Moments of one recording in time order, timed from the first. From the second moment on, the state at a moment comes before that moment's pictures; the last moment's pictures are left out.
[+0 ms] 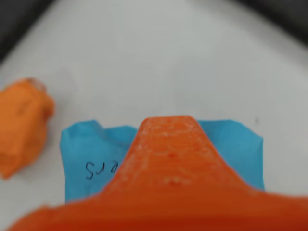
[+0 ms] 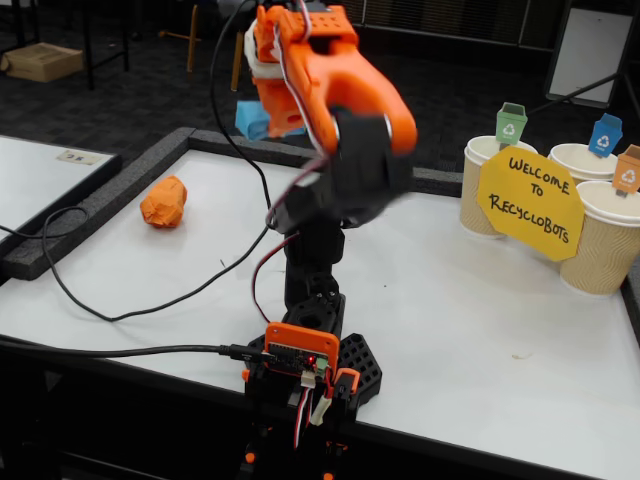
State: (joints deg) arm -32.9 145.6 126.3 70.1 -5.0
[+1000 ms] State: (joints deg) arm -27.6 180.1 127.5 83.9 -5.0
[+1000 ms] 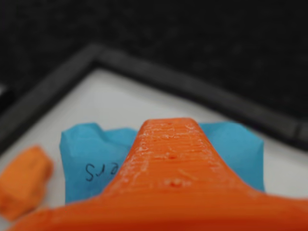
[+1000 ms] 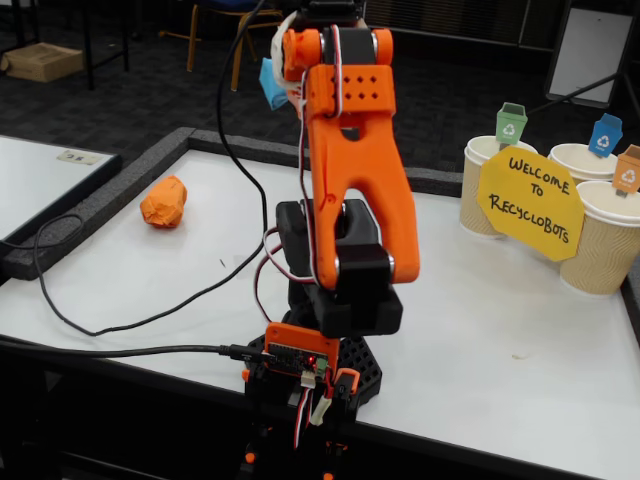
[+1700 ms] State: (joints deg) arm 0.2 180.5 125.1 85.3 -5.0
